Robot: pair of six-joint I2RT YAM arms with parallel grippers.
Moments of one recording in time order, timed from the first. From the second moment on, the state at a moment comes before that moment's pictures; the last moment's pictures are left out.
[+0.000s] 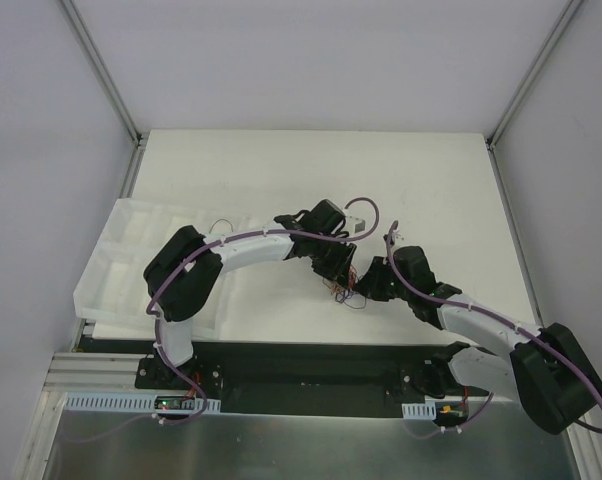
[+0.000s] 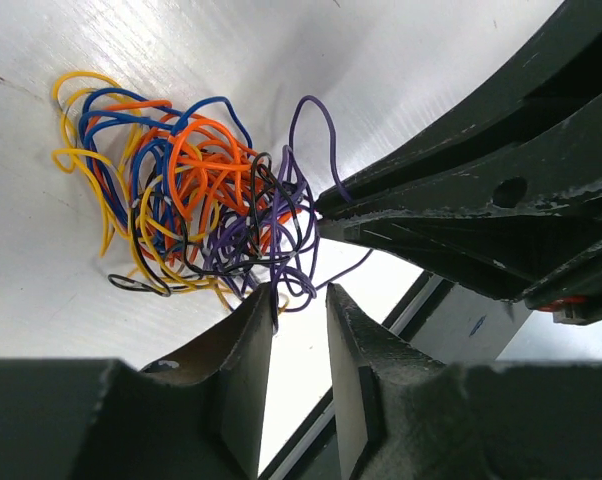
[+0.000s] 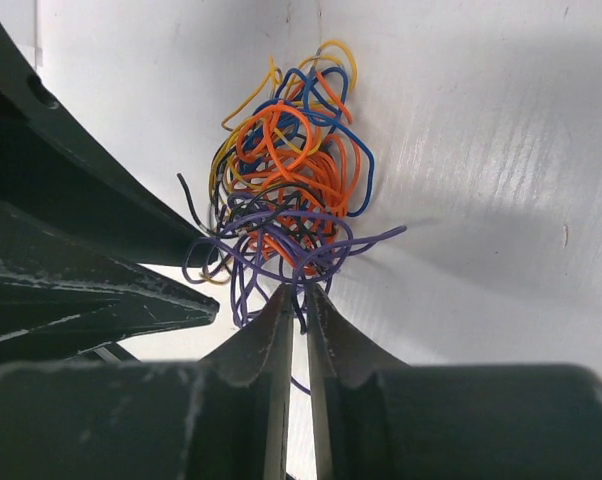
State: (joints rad) left arm -0.88 1.89 1.30 -0.41 0.45 -0.39; right arm 0.56 1.10 0.34 0.07 -0.22 0.66
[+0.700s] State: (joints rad) left arm -0.88 1.88 1.30 -0.42 0.43 -0.40; right arm 0.56 1.09 0.34 0.07 -0.23 0.66
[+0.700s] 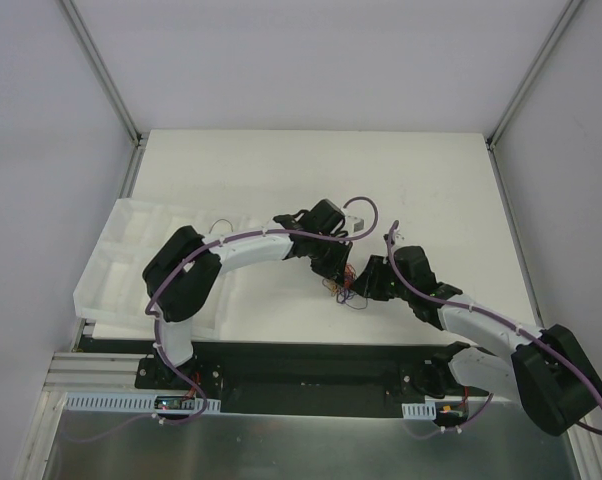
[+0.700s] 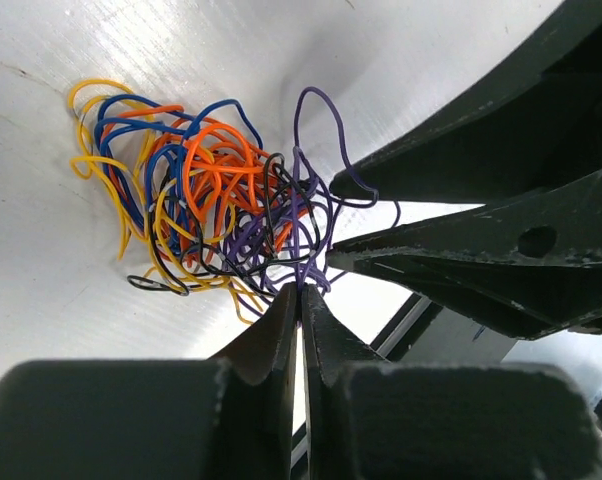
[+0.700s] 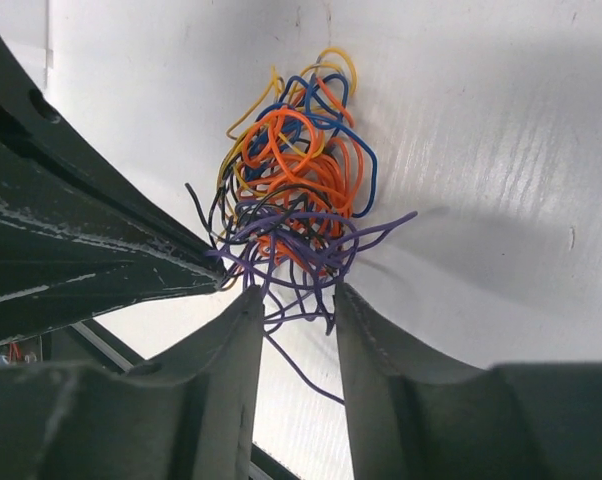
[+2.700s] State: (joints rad) left arm -0.88 1.43 1.65 -0.48 0.38 -0.45; right arm 0.66 0.96 0.51 0.35 -0.29 0.49
